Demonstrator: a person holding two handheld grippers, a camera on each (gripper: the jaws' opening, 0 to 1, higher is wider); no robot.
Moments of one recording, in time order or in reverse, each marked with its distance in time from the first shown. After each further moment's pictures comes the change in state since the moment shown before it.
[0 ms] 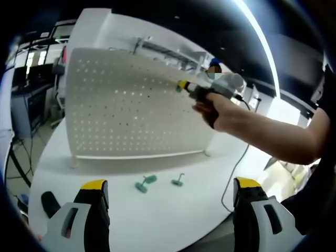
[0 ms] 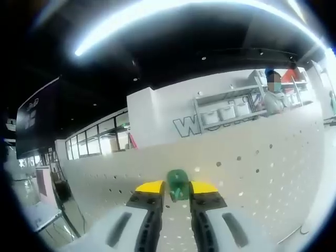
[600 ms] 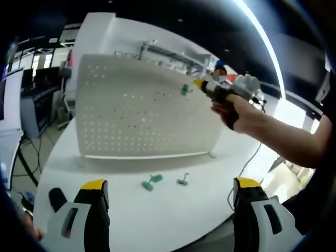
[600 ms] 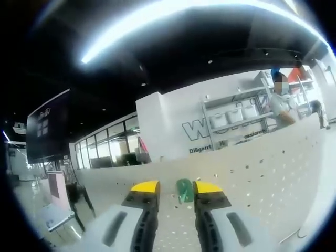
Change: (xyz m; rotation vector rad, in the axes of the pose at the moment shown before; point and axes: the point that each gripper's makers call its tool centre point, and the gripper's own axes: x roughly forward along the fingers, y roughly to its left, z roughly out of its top) left arm -0.022 0.005 -0.005 -0.004 -0.024 0.060; right arm -0.043 0.014 0.029 0.022 -0.019 0.099
